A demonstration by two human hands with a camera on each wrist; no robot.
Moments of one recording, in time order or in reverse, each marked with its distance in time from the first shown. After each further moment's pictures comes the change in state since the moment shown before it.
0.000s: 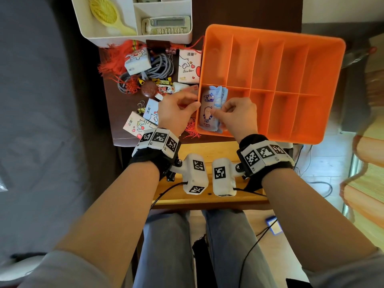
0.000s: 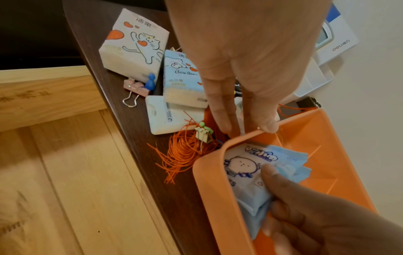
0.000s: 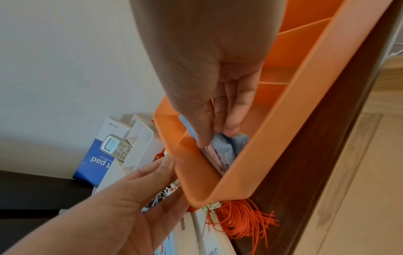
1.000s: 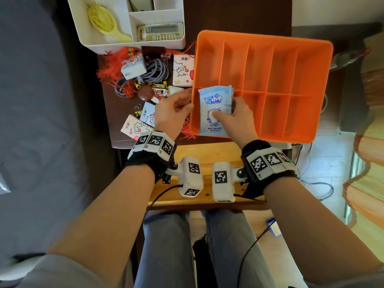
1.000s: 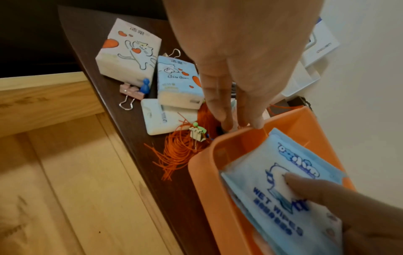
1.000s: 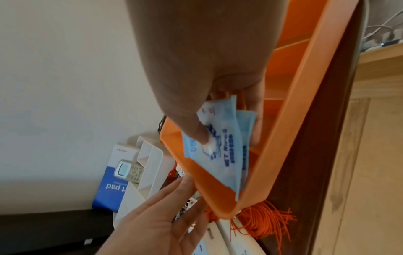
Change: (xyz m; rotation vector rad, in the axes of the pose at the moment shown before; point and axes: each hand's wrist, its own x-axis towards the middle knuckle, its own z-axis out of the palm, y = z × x) left_hand -0.005 0.007 0.002 0.107 0.027 0.072; right_hand -0.014 -0.007 -0.019 0.128 -0.038 0.045
